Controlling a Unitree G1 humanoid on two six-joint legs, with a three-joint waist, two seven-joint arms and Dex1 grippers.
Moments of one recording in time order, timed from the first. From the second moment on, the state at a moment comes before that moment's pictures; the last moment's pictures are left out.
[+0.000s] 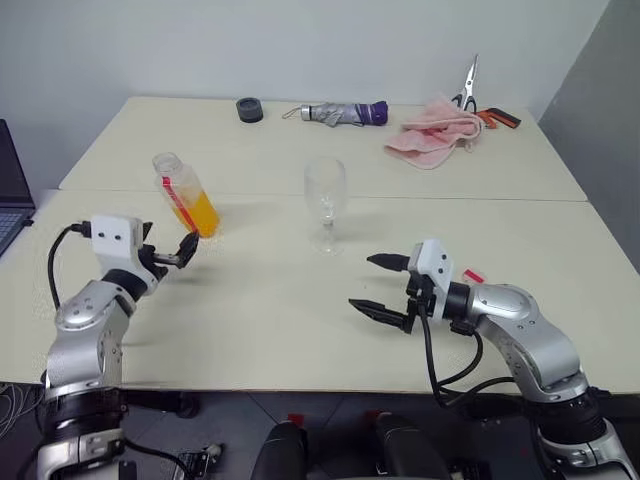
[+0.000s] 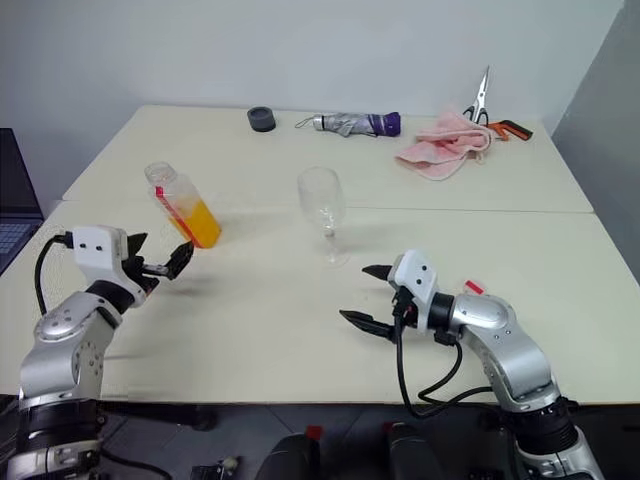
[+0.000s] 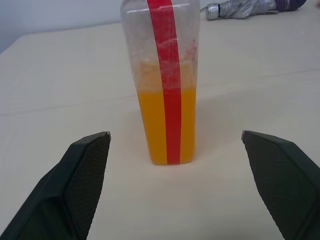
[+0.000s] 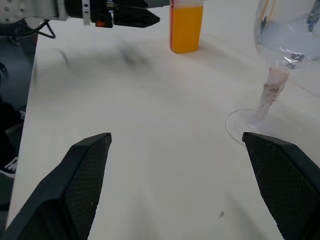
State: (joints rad) left arm -0.29 0.61 0.36 0.16 -0.33 0.27 -0.48; right arm -0.29 -0.44 0.16 -0.40 0.32 0.53 0.85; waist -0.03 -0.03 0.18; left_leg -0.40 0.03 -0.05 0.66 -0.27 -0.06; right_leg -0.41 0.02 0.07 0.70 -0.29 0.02
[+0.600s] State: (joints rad) left arm -0.50 0.64 0.32 0.40 -0.28 0.20 -0.53; right arm -0.29 -0.46 0.20 -0.42 0.34 0.53 0.85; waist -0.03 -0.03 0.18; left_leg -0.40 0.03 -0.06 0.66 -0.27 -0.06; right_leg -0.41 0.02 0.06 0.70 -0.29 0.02
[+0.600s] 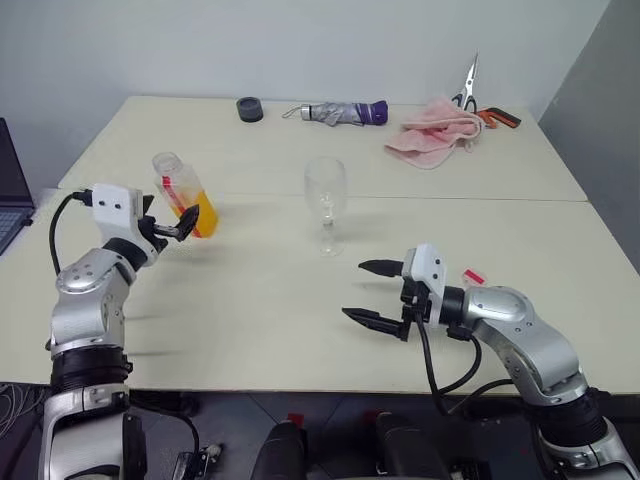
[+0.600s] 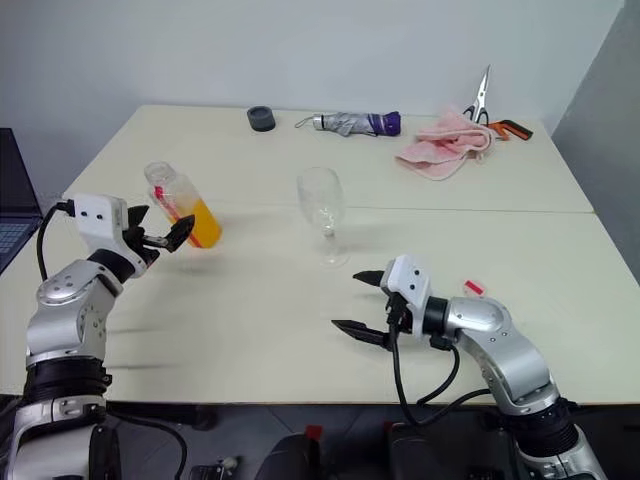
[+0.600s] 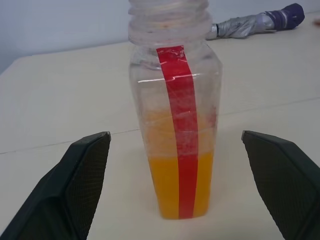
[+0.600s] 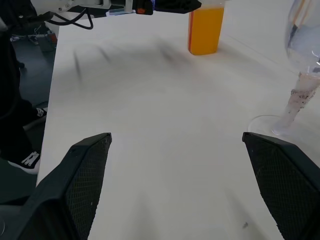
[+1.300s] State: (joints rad) left arm -0.72 0.65 0.28 0.76 -0.24 0.07 -0.60; right arm -0.34 -0.45 0.22 -0.42 0.34 0.53 0.85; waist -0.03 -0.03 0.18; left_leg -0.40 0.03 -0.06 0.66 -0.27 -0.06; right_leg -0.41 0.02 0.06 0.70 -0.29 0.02
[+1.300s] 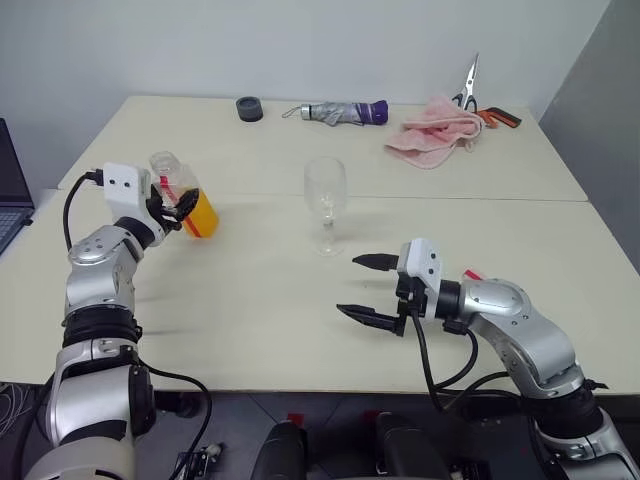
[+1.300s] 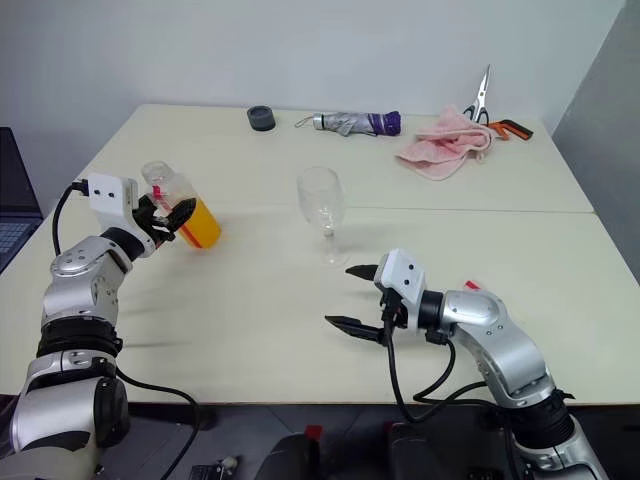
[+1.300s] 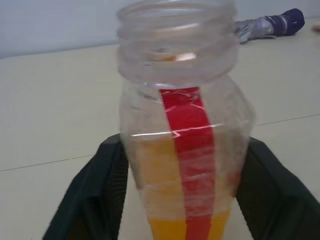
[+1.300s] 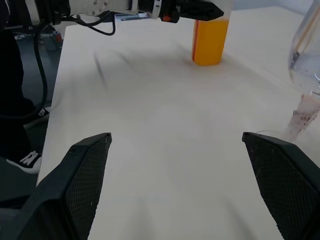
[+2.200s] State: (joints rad) left arm -0.68 0.64 0.28 0.62 -0.30 0.13 -0.59; right arm -0.38 -0.38 0.20 -0.42 0.36 0.47 0.76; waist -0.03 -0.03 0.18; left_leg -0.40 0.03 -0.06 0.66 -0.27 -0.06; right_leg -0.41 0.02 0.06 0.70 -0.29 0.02
